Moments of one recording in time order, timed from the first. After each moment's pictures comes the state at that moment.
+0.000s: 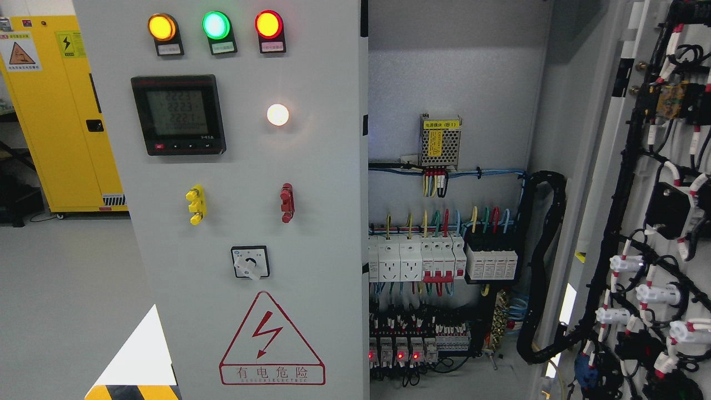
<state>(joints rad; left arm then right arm) -0.06 0.31 -0.47 -1.72 0.60 0.25 -0.50 0.08 -0.05 0.21 -0.16 -0.16 0.02 0.04</state>
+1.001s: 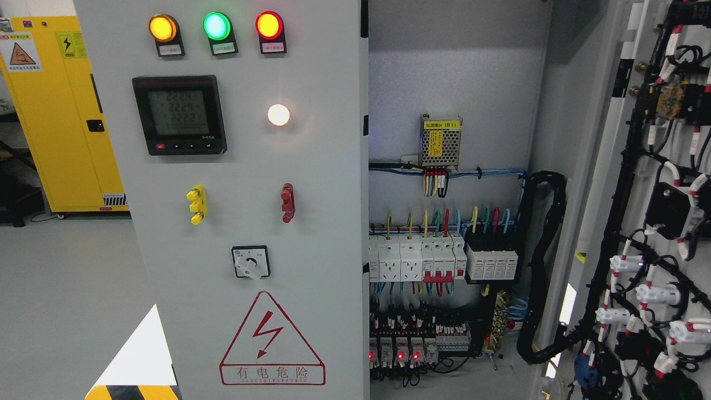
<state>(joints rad) 0.12 0.18 -0.11 -0.65 0.47 -0.16 -0.36 0.08 -0.05 0.22 -0.17 -0.16 0.02 0.04</state>
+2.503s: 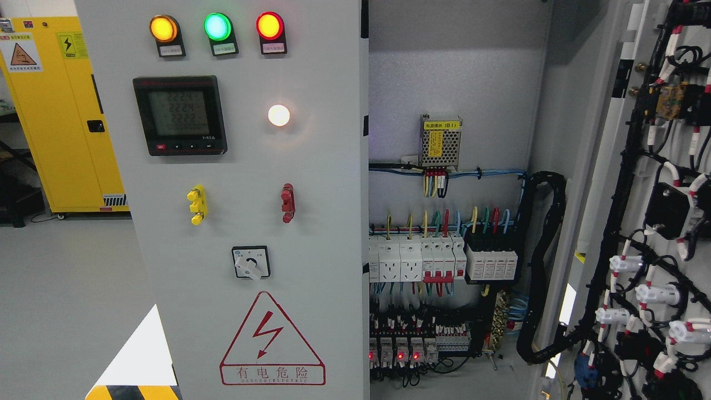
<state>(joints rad) 0.06 0.07 -0.25 0.01 0.43 -0.06 -0.17 0.24 -0.07 0.21 -0.47 -0.16 0.01 0.05</state>
